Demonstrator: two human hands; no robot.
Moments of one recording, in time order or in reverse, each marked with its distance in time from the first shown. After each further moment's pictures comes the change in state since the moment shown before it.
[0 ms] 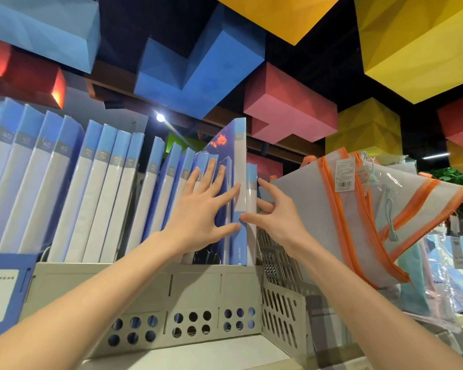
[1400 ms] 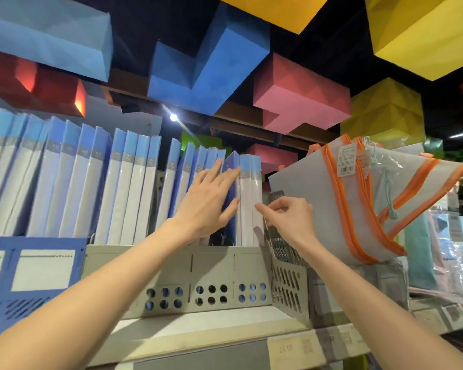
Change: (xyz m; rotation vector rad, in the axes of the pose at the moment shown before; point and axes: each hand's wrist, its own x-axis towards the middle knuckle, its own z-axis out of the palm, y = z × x) left_hand -0.016 0.015 -0.042 -0.053 -0.021 -0.049; right_hand -0.046 -0.008 0.004 -0.264 0.251 0.043
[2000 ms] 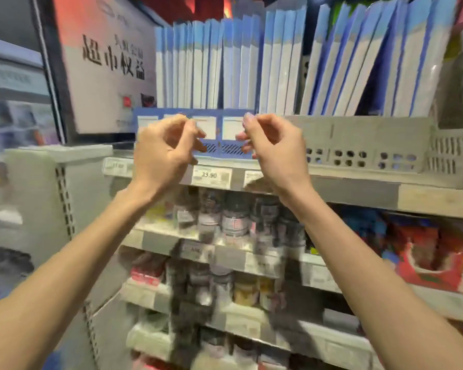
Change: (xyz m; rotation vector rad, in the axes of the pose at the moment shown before) left_hand -0.257 0.031 -0.256 -0.177 0.214 -0.675; right_hand -0.229 -0.164 0.066 0.929 -0.455 -0.052
